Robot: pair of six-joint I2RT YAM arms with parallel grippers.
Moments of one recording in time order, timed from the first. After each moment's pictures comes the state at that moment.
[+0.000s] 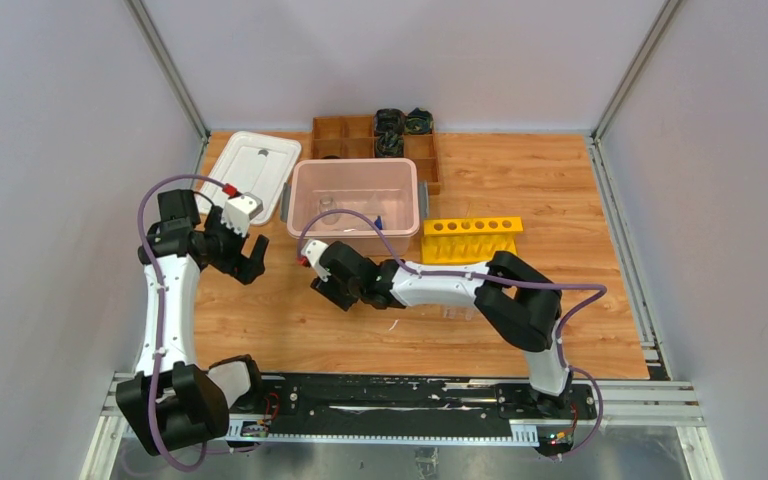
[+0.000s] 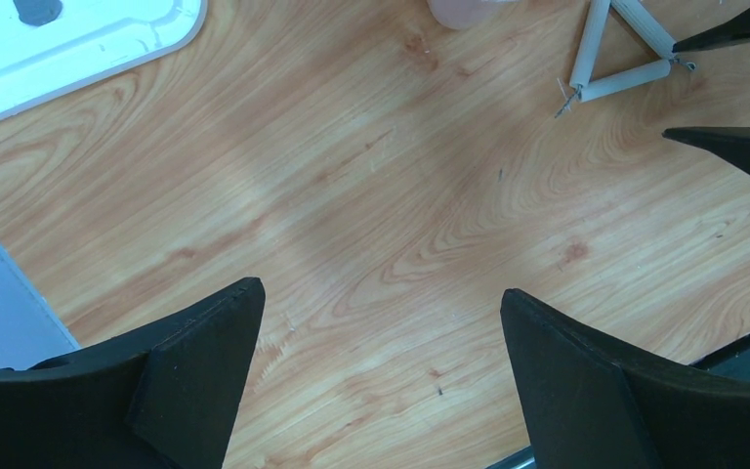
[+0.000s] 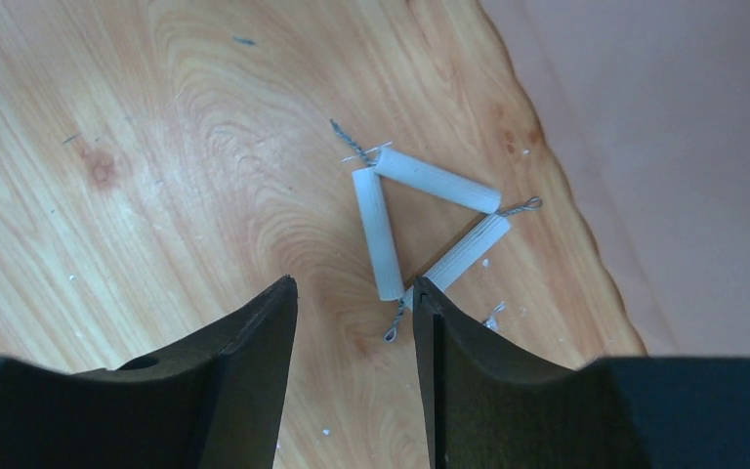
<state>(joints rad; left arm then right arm) 0.29 1.09 0.98 -0.92 0.49 0.74 1.13 1.96 1.31 -0.11 0.12 -0.07</state>
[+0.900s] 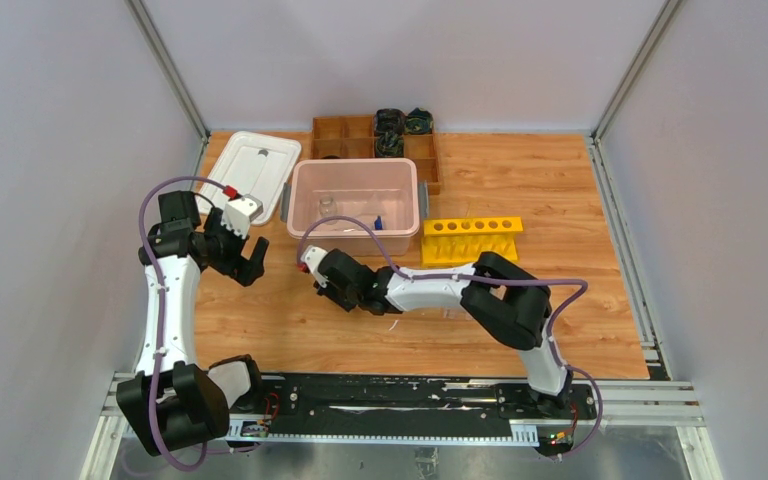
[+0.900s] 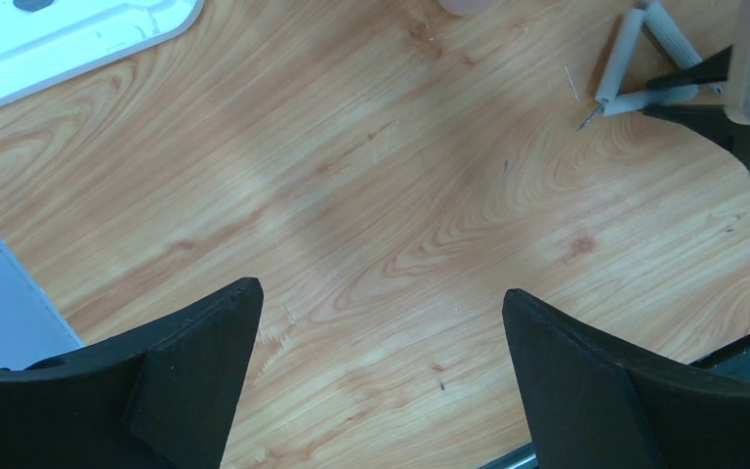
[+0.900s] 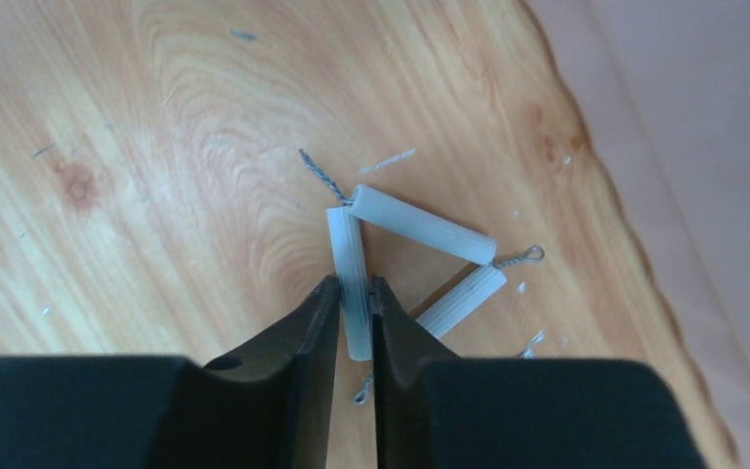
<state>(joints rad) 0.29 1.09 0.97 -0.92 0.48 0.74 1.14 2.04 1.31 -0.03 0.13 -0.06</state>
